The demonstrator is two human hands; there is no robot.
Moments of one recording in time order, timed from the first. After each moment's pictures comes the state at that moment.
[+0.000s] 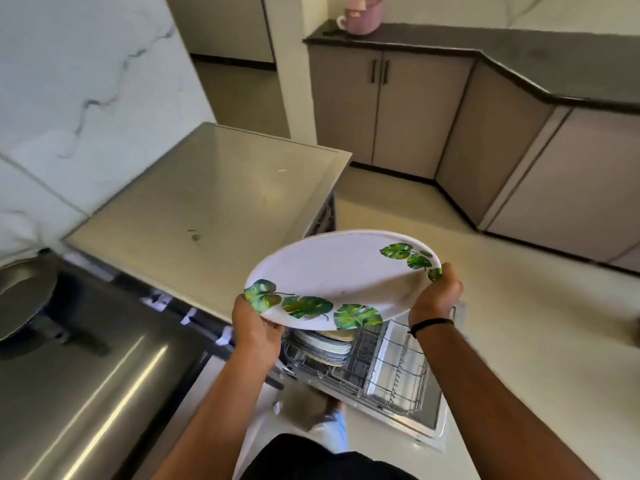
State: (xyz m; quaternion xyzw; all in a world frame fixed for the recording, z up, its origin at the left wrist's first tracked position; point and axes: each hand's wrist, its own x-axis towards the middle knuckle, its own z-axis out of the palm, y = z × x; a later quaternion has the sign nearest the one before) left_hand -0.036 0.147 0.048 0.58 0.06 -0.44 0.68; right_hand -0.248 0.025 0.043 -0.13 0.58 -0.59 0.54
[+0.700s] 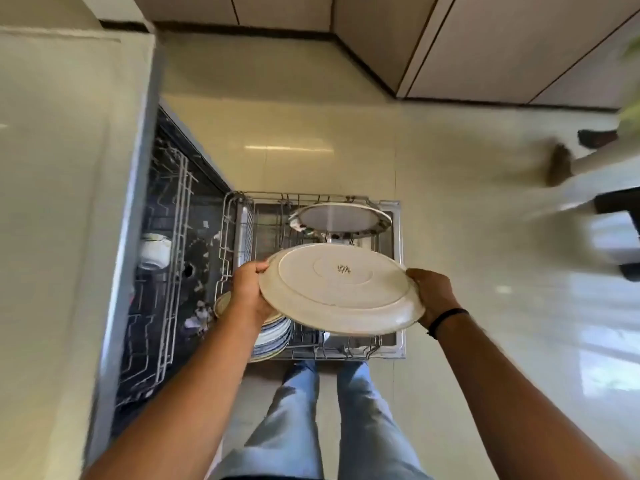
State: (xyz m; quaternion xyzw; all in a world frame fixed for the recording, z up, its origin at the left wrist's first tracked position) left_hand -0.092 -0.110 -0.195 0.68 0.10 -0.65 0.34; right_hand -0.370 -0.086 -0.190 -0.02 0.78 -0.29 0.56
